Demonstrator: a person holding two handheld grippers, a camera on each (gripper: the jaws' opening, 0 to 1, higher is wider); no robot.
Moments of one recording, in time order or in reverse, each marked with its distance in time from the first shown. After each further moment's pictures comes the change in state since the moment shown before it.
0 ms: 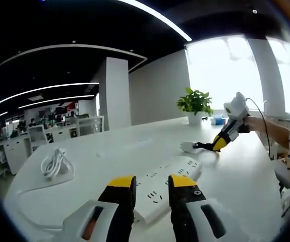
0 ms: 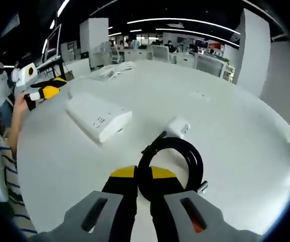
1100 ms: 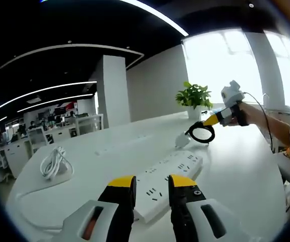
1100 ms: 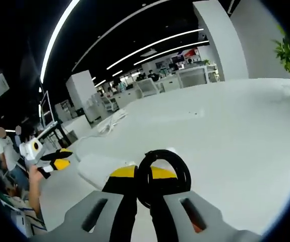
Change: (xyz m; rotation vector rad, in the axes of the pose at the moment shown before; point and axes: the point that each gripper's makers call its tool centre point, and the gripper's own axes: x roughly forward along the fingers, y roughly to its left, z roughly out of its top) left arm 0.007 -0.003 -0.009 0.040 0.039 0.007; right arm -0.004 -0.014 0.060 0.364 -0.319 0.045
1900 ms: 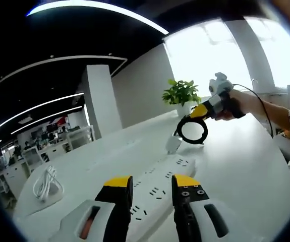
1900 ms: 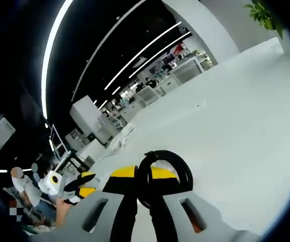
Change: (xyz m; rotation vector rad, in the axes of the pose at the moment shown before) left arm 0.034 -0.038 0.008 0.171 -0.029 -0.067; right arm -0.008 0.011 0.003 0.287 -0.090 0.086
